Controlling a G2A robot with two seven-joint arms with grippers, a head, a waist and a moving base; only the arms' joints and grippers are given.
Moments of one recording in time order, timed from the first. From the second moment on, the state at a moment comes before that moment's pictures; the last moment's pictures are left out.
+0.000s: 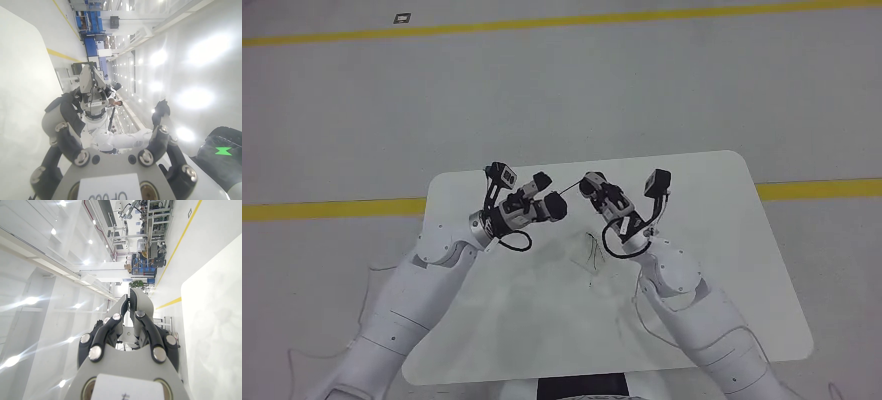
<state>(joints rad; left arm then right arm) 1.17 -1.09 -1.05 -1.44 -0.73 -0.32 -0.84 -1.41 -1.31 1.07 -1.68 0.31 -0.12 0.12</state>
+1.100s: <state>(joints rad) 1.18 -1.10 -1.06 -1.44 -0.71 -0.31 -0.81 -1.41 -1.32 1.08 -1.70 0.13 -0.13 0.14</state>
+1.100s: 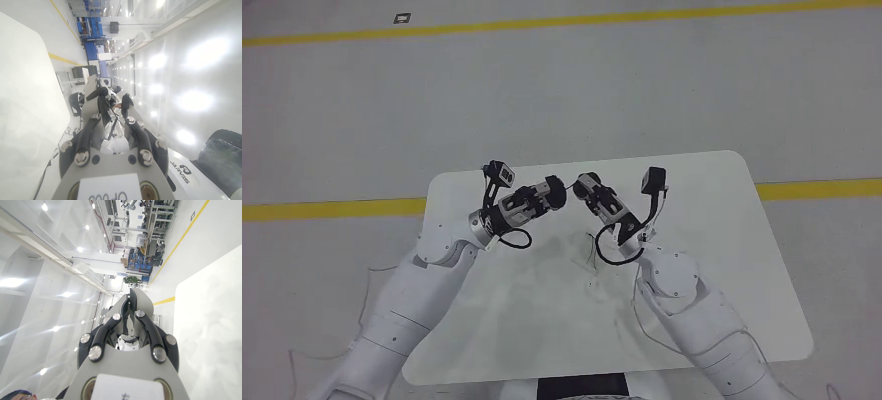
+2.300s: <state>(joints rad) 1.17 -1.11 -1.05 -1.43 -0.65 -0.29 -0.80 -1.42 -1.34 1.07 -1.69 0.05 -0.12 0.09</state>
